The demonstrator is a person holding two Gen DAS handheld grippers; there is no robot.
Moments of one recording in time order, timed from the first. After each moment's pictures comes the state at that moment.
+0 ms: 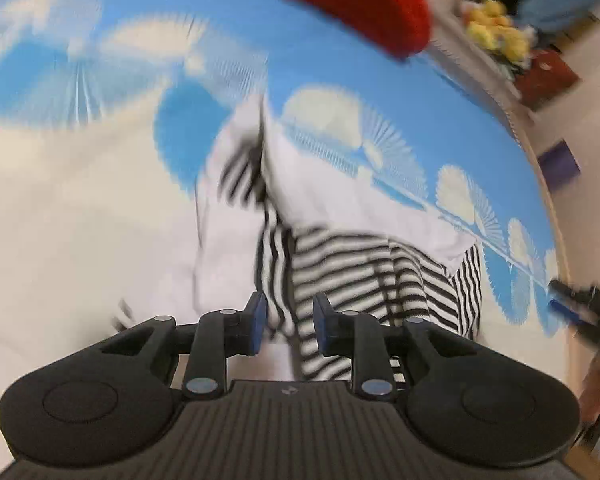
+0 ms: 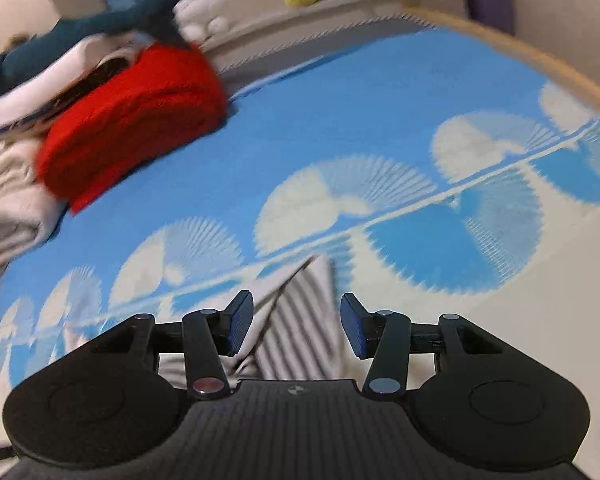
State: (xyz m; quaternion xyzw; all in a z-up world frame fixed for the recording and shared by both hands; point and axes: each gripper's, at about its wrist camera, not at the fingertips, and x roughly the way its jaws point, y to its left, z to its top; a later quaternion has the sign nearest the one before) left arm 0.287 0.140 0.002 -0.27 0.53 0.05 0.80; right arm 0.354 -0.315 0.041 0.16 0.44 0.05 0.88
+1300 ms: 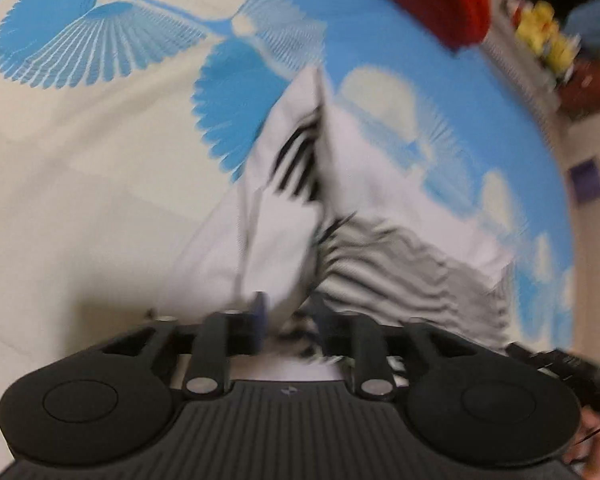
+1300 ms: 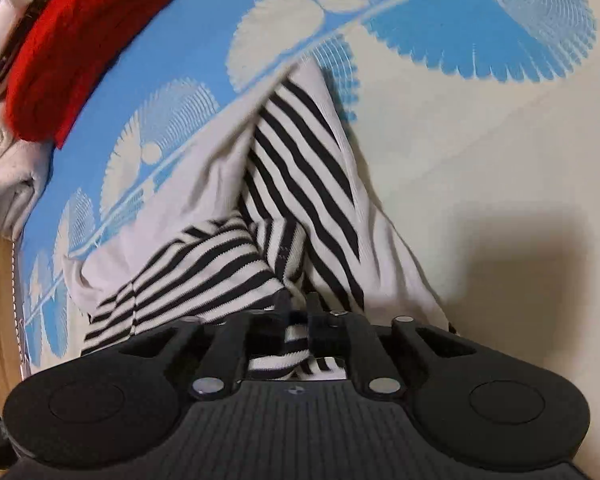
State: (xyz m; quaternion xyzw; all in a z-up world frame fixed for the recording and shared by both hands) left arm 0.275 0.183 -0.017 -0.31 0.54 0.07 0.78; right arm 0.370 -0.313 -0.056 0.28 0.57 0.06 0.77
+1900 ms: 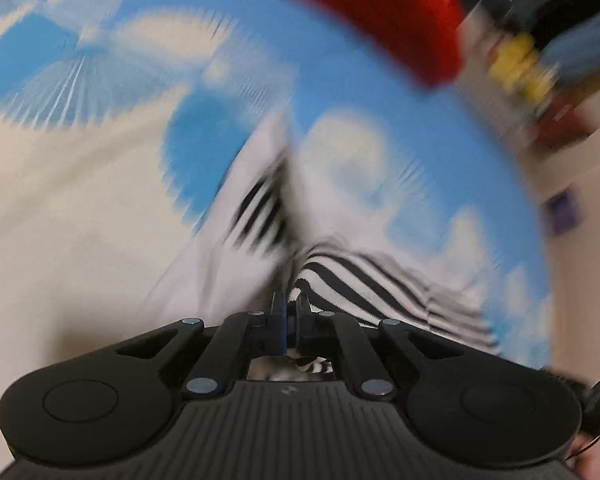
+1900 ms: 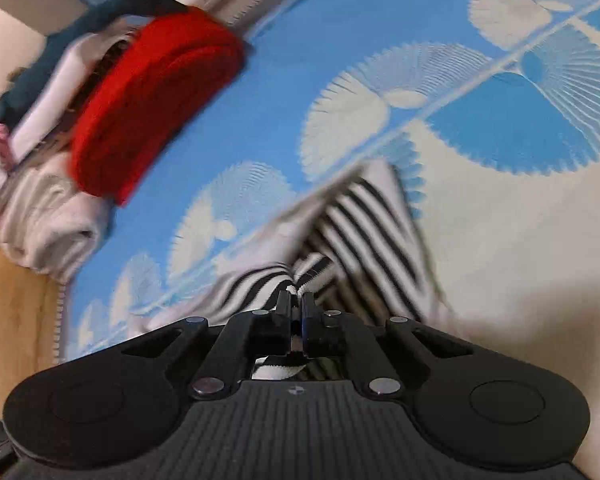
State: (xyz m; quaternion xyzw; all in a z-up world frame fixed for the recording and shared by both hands) left arm 0.288 0.172 -0.026 -0.30 0.53 0.08 0.79; right arm 0.374 -0.316 -0.042 0.30 0.52 0.07 0.80
